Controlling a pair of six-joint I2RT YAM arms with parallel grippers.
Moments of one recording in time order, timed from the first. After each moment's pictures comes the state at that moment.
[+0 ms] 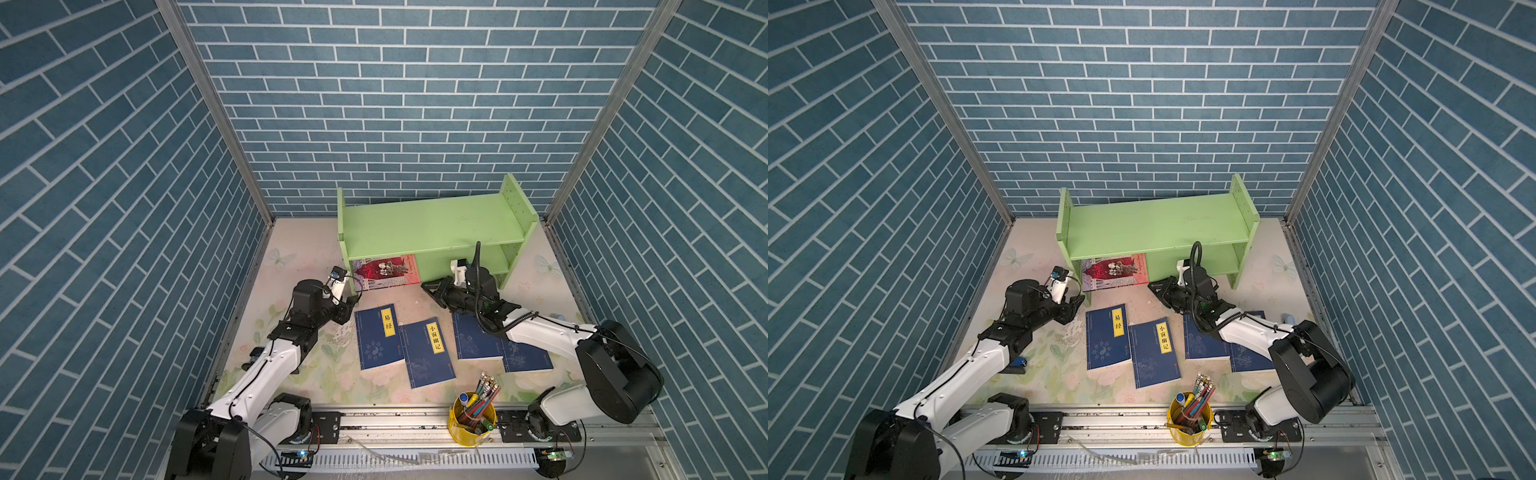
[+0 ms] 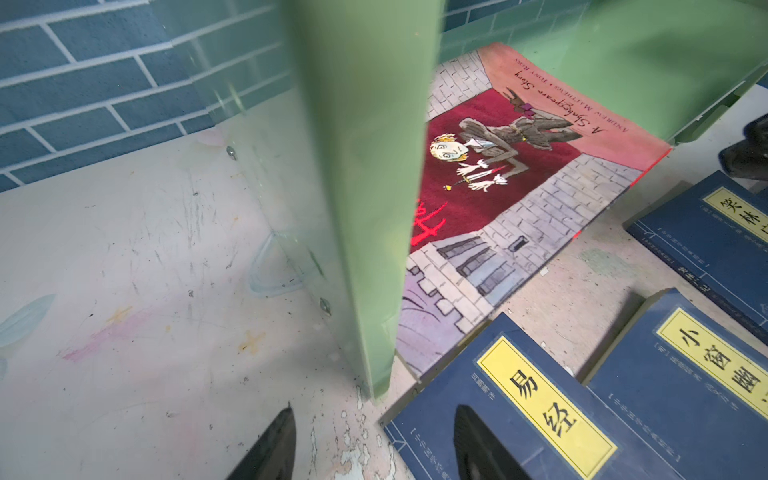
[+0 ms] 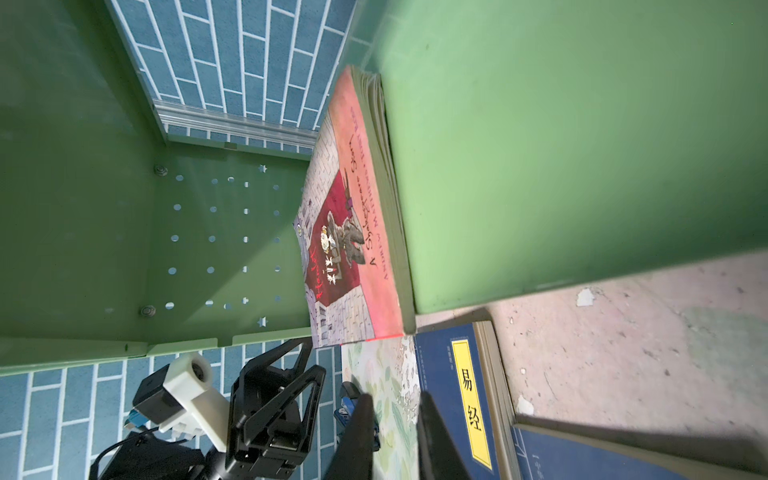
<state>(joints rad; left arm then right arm) -0.22 1.03 0.50 -0.02 0.23 0.15 0.66 1.46 0.70 0.38 -0.34 1.20</state>
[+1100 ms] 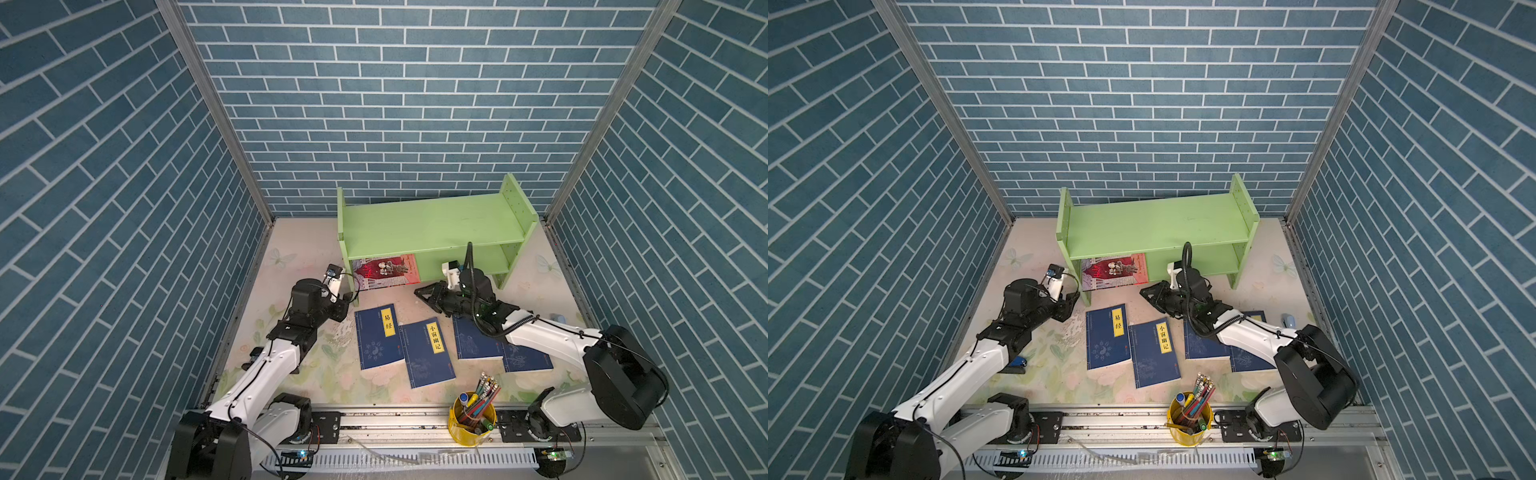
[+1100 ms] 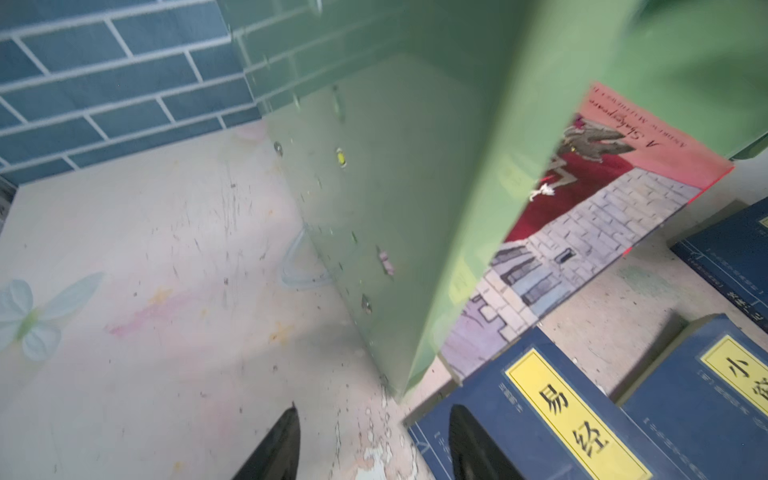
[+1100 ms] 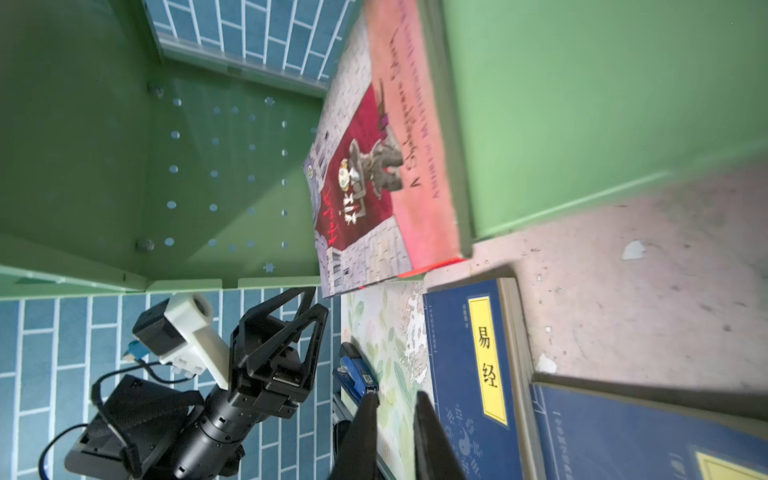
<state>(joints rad) -0.21 1.01 0.53 -0.09 0.15 0.10 0.74 1.45 0.75 0.29 -0.37 1.15</state>
